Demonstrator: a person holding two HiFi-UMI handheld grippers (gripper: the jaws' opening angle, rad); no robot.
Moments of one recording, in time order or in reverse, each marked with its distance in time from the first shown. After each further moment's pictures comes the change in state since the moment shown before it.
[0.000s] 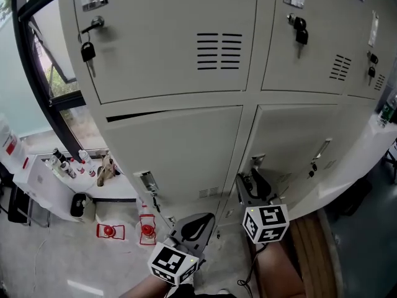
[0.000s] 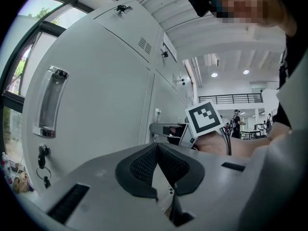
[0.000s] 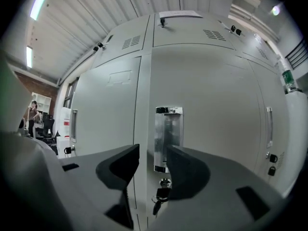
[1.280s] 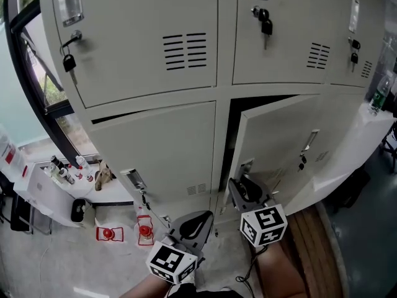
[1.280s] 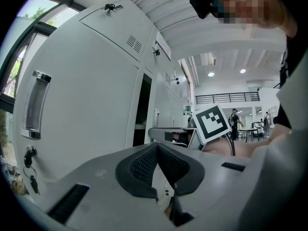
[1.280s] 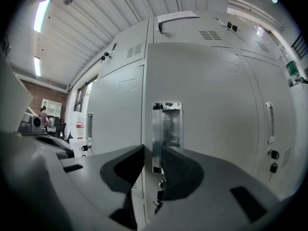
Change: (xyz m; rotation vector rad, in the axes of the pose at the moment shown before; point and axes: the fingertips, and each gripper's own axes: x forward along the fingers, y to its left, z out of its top) left arm 0.013 -0.032 0.006 0.021 0.001 -0.030; right arm -0.031 0.003 -0.009 0.016 0.003 0.127
